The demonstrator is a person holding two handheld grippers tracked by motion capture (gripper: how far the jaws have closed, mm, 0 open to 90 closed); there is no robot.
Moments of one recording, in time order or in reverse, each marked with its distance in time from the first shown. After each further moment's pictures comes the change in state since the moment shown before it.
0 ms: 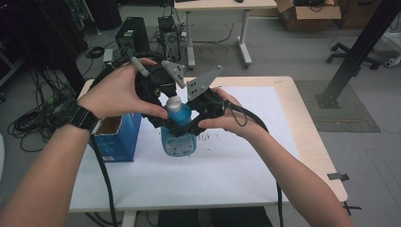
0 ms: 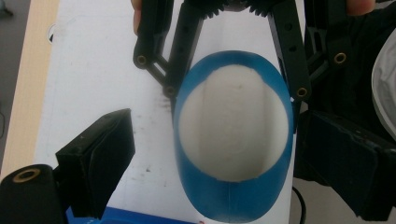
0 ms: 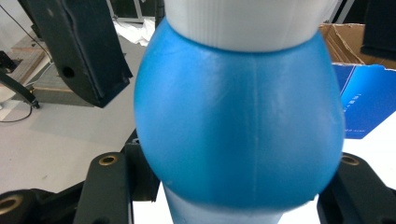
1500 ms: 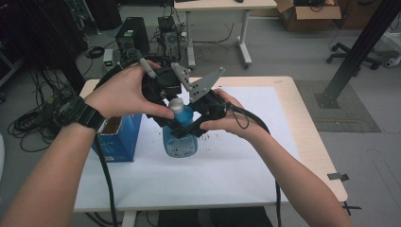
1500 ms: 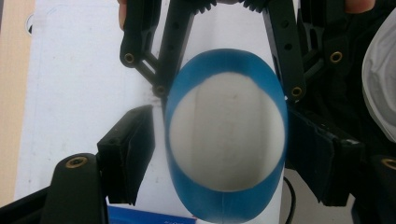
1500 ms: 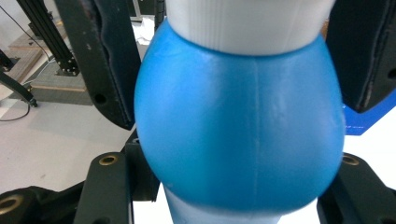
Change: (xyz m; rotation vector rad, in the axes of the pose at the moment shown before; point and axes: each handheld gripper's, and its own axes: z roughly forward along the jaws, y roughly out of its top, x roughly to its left) left arm 0.000 0.008 0.007 0.048 -0.043 0.004; right arm 0.002 -0.004 -0.001 0.003 -0.009 -0.005
